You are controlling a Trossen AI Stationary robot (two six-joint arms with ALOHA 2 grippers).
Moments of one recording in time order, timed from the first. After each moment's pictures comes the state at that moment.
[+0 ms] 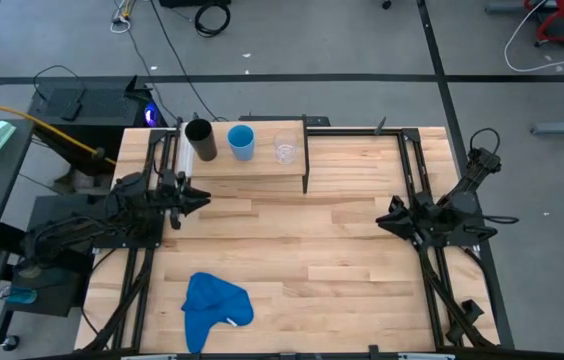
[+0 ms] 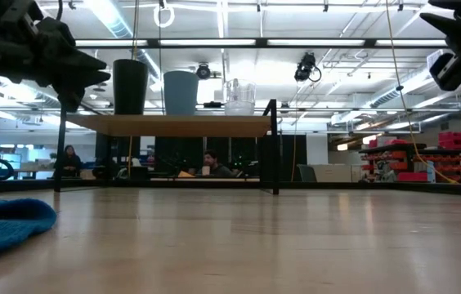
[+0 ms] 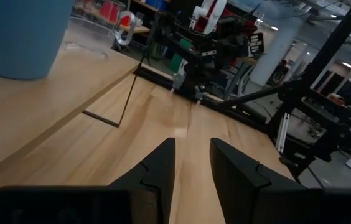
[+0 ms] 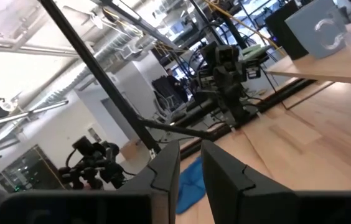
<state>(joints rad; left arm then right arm) 0.38 0.12 0.12 -0.06 0.28 -0.38 0.80 0.05 0.03 0.24 0.73 0.45</state>
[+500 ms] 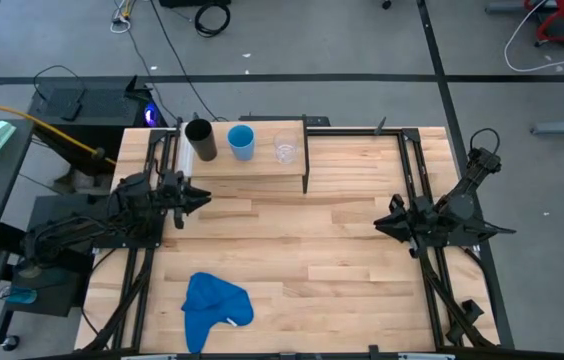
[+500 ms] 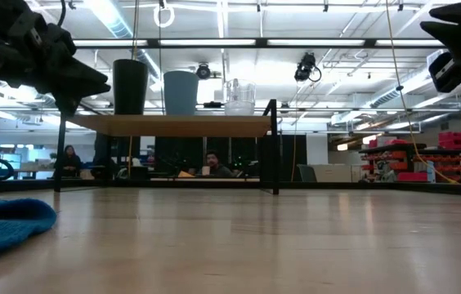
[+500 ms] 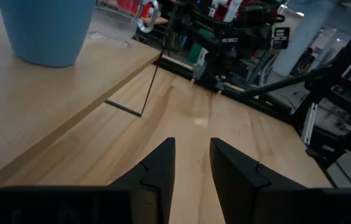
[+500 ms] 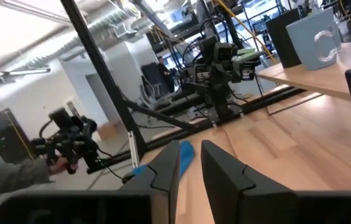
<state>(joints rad) 0.38 0.12 0.12 -0.13 0.22 -0.33 0.80 0.05 0.03 0.17 0.73 0.31</state>
